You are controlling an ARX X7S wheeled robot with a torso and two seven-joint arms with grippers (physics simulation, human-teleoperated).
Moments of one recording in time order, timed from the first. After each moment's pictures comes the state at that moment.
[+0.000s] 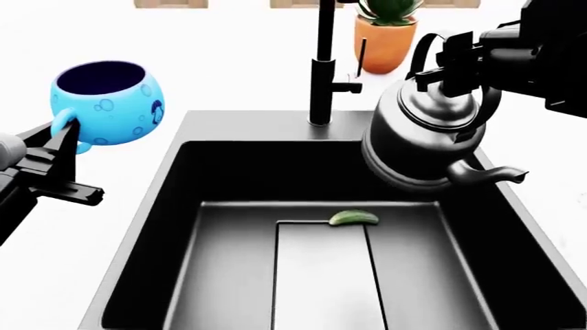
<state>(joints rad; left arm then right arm) -0.37 -0.76 -0.31 0.54 -0.82 -0.79 0.04 1.61 0.67 -0.56 0.15 1.40 1.37 0.48</state>
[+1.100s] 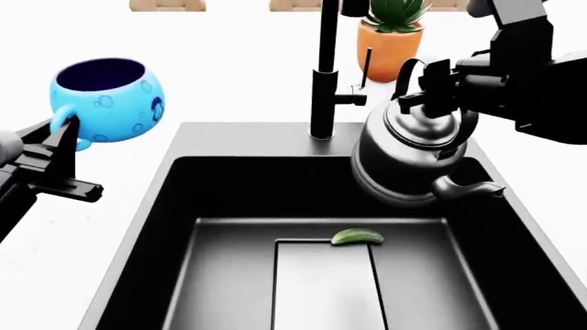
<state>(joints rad) -0.38 -0.76 -0.31 0.54 -0.84 -0.80 0.03 1.53 0.67 -0.61 0.15 1.38 1.29 0.44</state>
